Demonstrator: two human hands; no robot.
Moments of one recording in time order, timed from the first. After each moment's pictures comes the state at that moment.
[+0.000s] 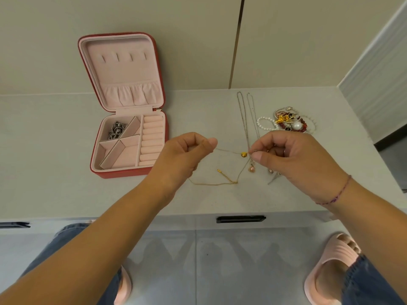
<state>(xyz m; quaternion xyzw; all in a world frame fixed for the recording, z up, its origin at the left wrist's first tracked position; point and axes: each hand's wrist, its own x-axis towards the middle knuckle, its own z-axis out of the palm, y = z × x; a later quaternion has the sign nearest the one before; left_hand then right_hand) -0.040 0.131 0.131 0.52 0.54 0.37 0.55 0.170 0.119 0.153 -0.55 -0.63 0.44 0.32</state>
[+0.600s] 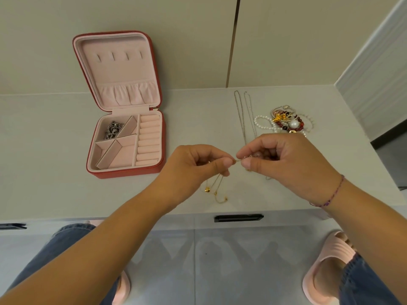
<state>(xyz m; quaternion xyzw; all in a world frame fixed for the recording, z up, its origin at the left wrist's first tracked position) -0.030 0.120 0.131 0.60 0.48 0.32 0.56 0.164 0.114 0.158 -0.54 -0.65 0.45 0.31</state>
